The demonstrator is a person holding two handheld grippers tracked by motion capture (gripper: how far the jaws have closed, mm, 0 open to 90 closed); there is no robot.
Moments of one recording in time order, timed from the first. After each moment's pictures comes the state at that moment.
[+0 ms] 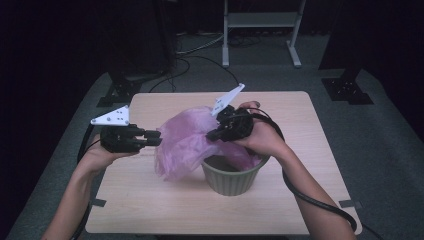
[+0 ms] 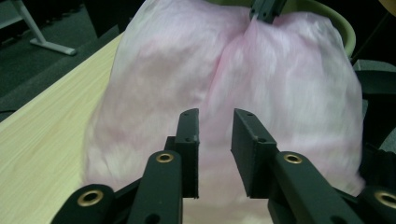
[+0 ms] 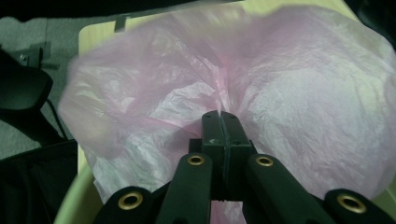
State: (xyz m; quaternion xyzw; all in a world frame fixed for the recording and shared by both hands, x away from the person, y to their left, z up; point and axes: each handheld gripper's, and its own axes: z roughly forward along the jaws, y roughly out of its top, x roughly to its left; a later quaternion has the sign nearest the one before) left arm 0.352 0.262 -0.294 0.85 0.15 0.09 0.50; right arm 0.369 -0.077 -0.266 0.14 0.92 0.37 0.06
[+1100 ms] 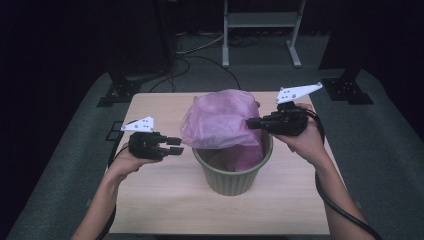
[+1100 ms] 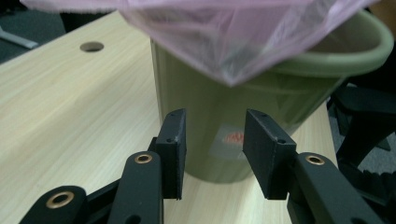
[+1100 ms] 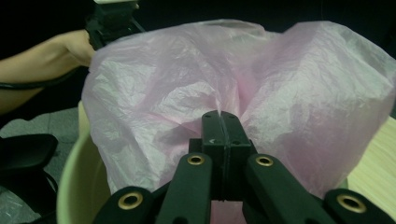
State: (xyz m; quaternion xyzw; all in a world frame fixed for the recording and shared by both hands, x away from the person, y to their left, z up) left arm 0.373 0.218 -0.349 0.83 0.16 0.03 0.53; right arm 0.361 -0.191 -0.265 0.22 0.82 0.52 0.07
